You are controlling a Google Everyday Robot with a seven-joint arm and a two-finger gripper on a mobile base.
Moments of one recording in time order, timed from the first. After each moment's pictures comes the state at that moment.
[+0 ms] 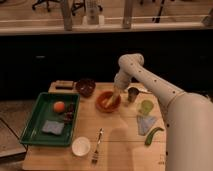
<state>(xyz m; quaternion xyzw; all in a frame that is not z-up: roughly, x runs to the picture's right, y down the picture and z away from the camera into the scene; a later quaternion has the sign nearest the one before) 0.082 0.030 0.885 -0.28 -0.20 -0.20 0.92</state>
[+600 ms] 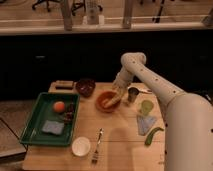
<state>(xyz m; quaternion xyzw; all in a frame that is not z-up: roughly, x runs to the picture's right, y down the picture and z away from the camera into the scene) 0.089 0.026 0.886 -0.28 -0.22 -0.21 0.91</state>
